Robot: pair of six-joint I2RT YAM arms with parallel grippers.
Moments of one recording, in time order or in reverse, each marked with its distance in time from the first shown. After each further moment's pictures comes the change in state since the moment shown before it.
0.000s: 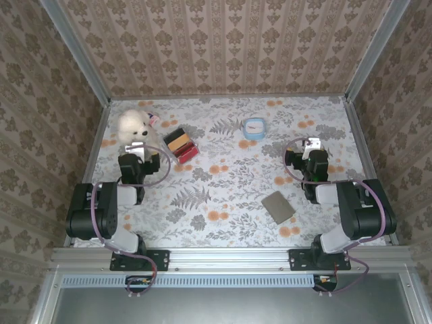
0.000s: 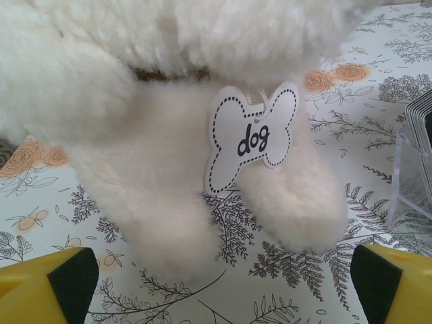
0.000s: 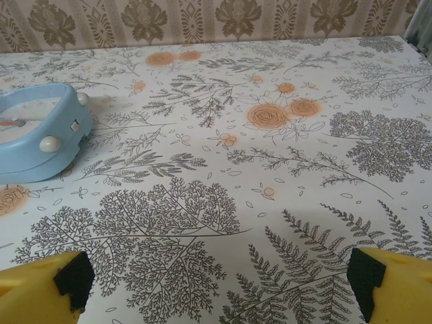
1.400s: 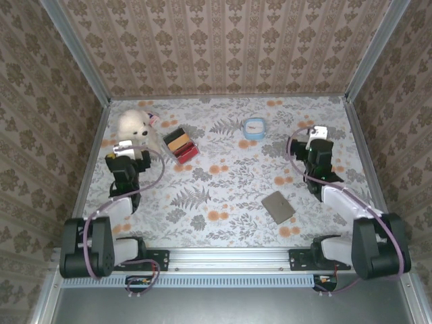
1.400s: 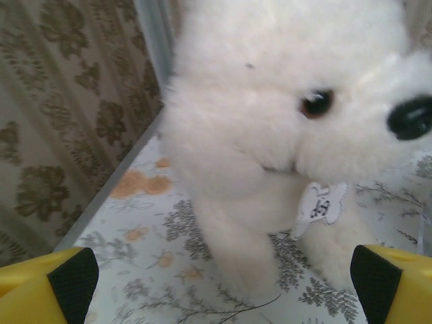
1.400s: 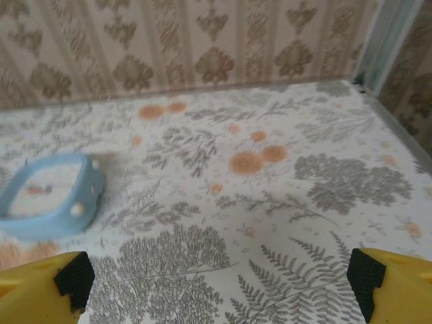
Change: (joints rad) left arm -0.006 -0.362 -0.029 -0.204 -0.185 -0.045; right arm 0.083 -0.336 0.203 -0.550 0.193 0.100
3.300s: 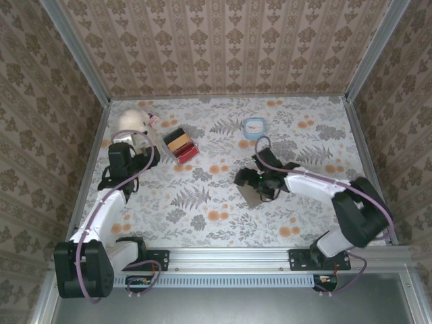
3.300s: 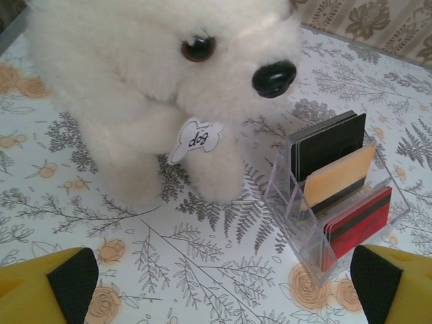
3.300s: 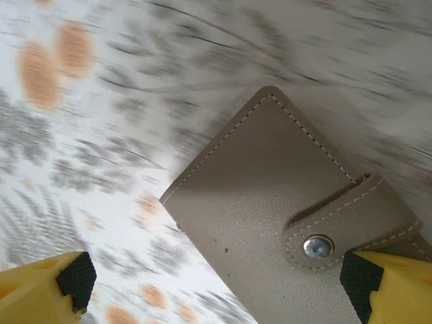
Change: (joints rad) left arm -0.019 -0.101 0.273 -0.685 0.299 -0.309; right arm 0.483 0.367 0.248 -0.563 -0.472 0.790
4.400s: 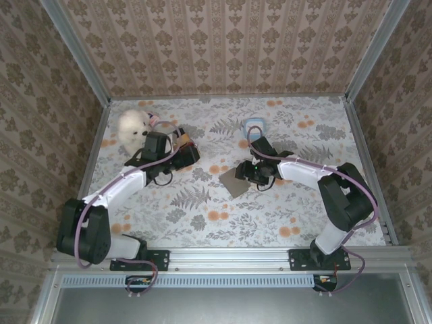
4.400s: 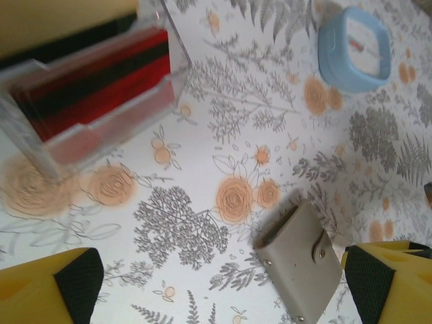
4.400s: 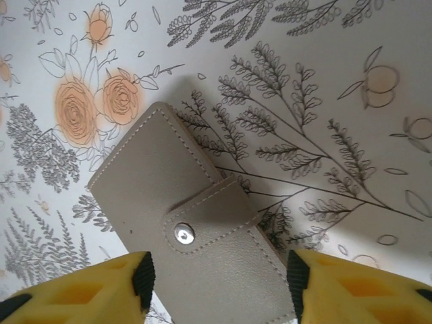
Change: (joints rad) left arm -0.332 0.294 0.185 -0.111 0.295 -0.349; right arm -0.069 0.117 0.112 -0.020 -0.058 -0.182
